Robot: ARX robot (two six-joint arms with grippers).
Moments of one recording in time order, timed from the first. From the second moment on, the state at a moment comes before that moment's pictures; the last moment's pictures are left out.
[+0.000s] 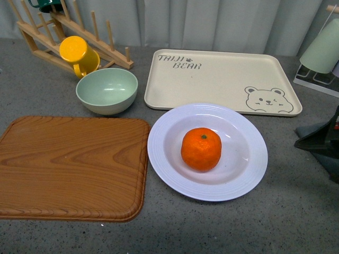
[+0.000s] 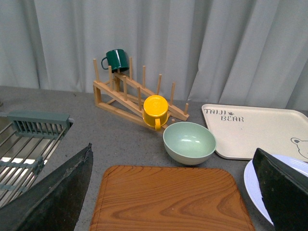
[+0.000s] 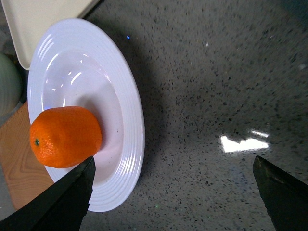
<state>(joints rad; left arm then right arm) 0.00 0.00 0.02 0.00 0.00 -0.01 -0.07 1.85 0.58 0.29 -0.47 0.54</state>
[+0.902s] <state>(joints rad) 0.00 0.00 0.02 0.00 0.00 -0.01 0.05 2.24 0.87 0.42 -0.74 0.77</state>
